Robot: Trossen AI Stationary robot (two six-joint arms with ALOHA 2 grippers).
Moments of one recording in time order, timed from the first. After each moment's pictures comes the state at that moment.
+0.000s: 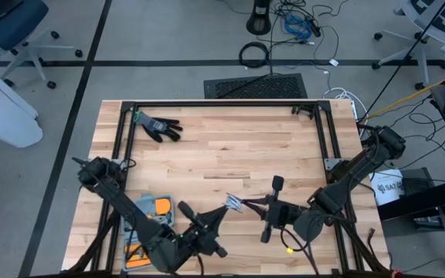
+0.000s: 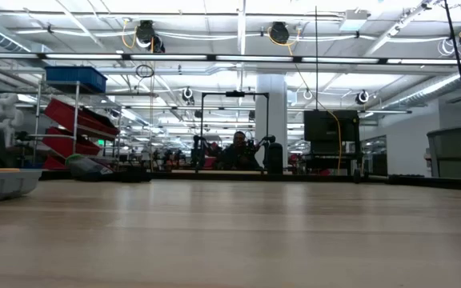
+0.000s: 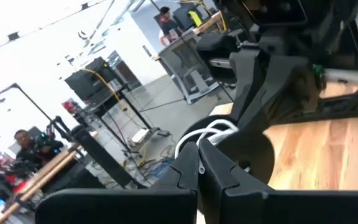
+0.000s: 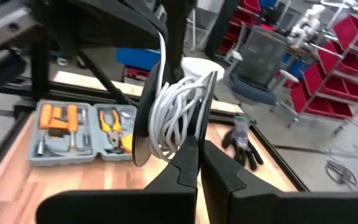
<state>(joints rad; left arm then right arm) -0.74 1.93 1.61 0.51 -1.48 0.73 0.72 1.48 1.13 -0.01 1.00 0.02</state>
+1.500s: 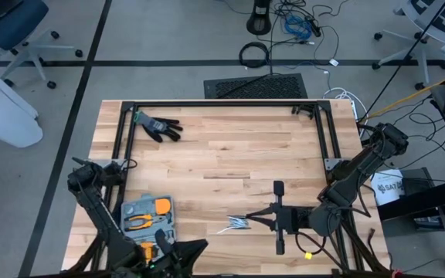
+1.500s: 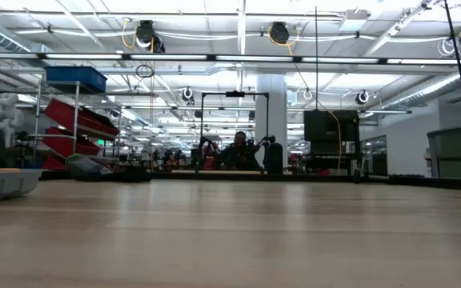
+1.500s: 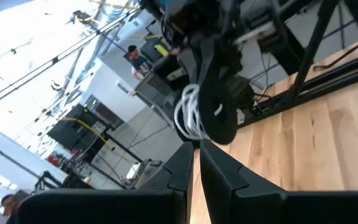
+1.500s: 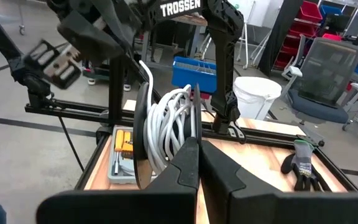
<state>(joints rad) -0.95 1.93 1.65 0.39 -1.50 0.85 0.75 1.41 1.15 0.09 0.78 0.00</state>
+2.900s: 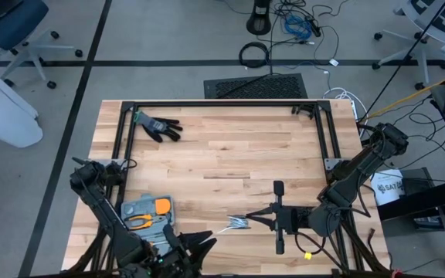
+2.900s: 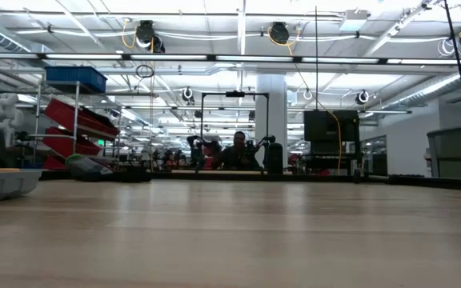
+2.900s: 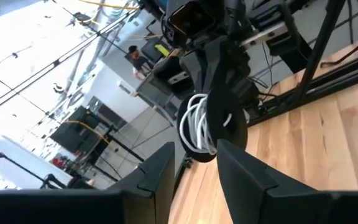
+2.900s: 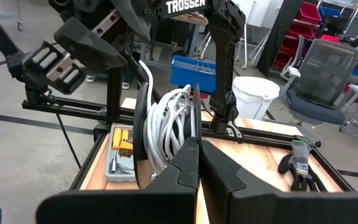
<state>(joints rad) -0.90 1.93 1.69 0.31 -1.45 0.83 0.75 1.41 1.15 0.08 0.78 -0.01</state>
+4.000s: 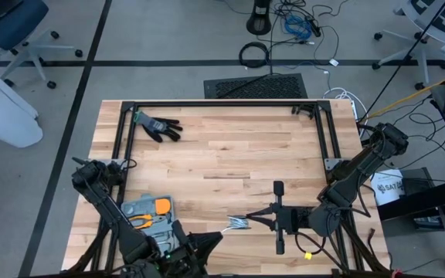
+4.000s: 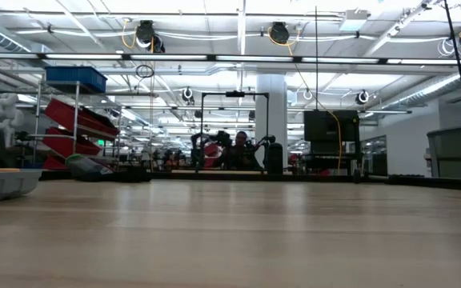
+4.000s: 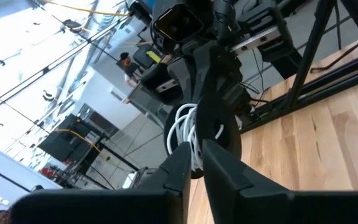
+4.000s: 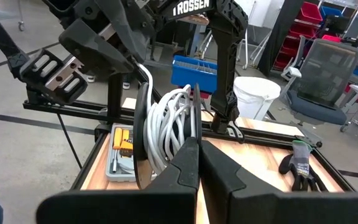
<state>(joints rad) -0.86 1.93 1.69 0.27 -1.36 0.79 0.75 1.41 1.15 0.08 0.78 -0.01</state>
